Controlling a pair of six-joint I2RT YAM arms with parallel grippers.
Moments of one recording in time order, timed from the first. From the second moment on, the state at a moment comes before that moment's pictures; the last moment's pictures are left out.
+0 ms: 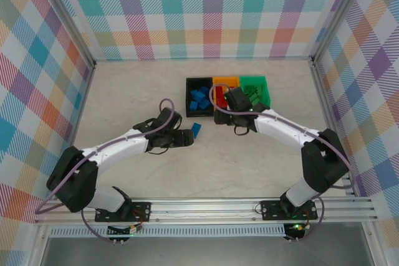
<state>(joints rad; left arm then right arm) -0.65 1.43 0.85 -0.44 0.06 -0.65 0.62 1.54 1.04 -0.44 0.08 0.50</state>
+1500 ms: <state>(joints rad) -0.65 1.87 1.39 -0.72 0.10 -0.48 0.62 1.22 0.73 -0.48 0.19 0.58</state>
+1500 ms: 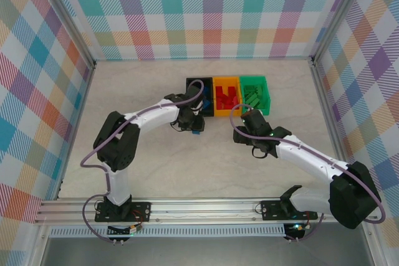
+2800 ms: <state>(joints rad) -0.56 1.98 1.66 -0.70 -0.11 -0.52 0.62 1.08 0.62 -0.52 0.20 0.62</state>
